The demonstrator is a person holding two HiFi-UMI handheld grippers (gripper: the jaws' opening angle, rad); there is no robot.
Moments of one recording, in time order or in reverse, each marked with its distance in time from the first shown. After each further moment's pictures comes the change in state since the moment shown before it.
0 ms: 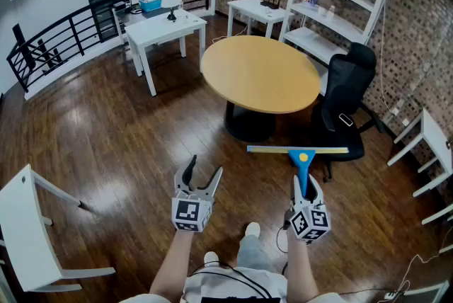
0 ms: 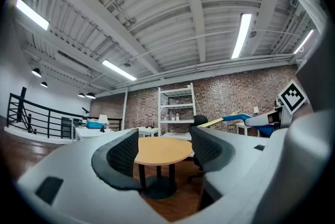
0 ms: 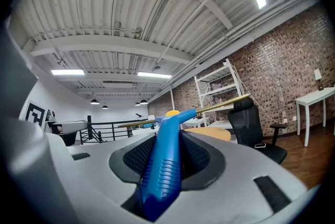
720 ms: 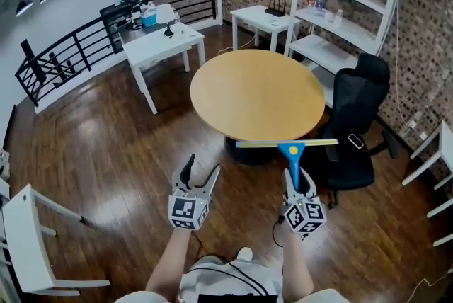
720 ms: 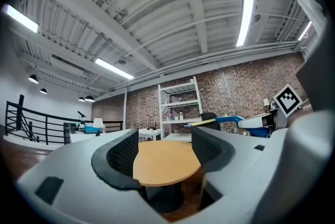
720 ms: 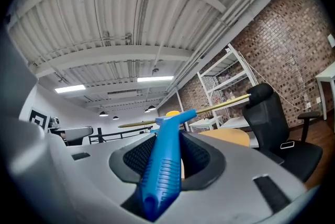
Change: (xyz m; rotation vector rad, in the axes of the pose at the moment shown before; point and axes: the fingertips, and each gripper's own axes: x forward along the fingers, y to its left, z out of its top) left arm 0.248 -0.027 0.000 0.053 -0.004 0.067; right arm 0.217 -0.153 0.031 0.111 -0.041 0.155
